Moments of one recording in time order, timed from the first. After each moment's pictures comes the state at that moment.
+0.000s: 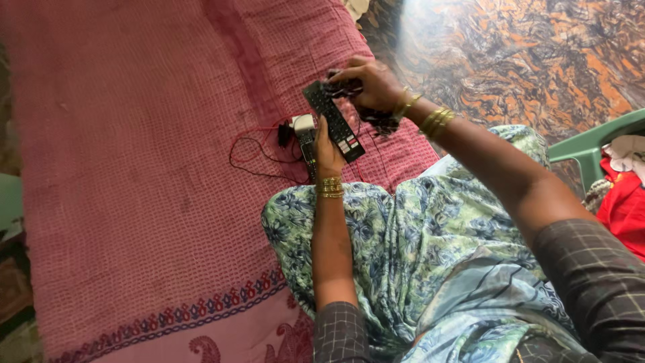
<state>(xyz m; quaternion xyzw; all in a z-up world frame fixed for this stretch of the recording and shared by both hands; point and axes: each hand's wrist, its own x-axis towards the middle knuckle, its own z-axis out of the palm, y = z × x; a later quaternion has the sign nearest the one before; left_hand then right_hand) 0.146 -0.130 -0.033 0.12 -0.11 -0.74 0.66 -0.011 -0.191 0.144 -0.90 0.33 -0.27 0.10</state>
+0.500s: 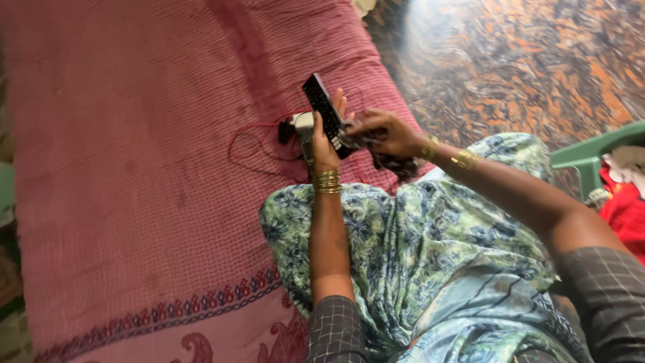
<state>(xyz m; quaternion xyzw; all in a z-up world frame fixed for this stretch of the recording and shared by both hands) 0.151 -0.139 -0.014 0.02 -0.20 -0.71 0.68 -0.036 -0.108 0.127 -0.85 0.25 -0.30 0.35</state>
